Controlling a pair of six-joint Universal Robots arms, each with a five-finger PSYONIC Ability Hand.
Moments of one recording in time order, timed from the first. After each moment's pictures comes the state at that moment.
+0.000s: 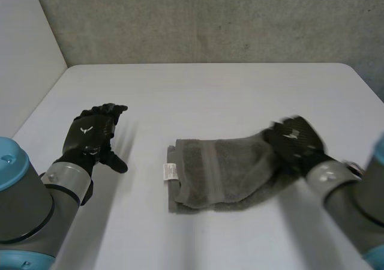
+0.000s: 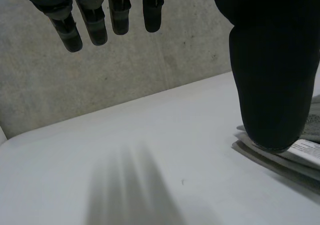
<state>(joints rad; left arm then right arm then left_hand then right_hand) 4.34 -1.75 -1.96 3.58 -1.59 3.12 1.93 -1.30 1.86 -0.36 1.33 2.55 0.18 0.16 0.17 0.17 0.03 1.32 1.27 1.34 1.34 1.15</state>
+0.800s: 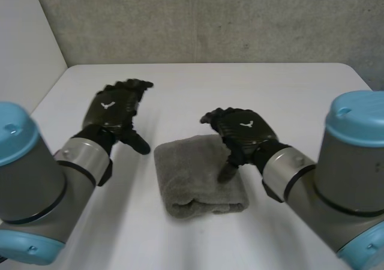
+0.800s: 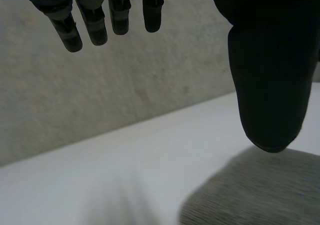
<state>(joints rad) 4.20 -1.75 -1.73 3.40 -1.61 3.08 2.15 -1.28 1.58 -0.04 1.37 3.09 0.18 0.16 0.17 0.17 0.03 0.23 0.26 0.25 0.26 0.05</state>
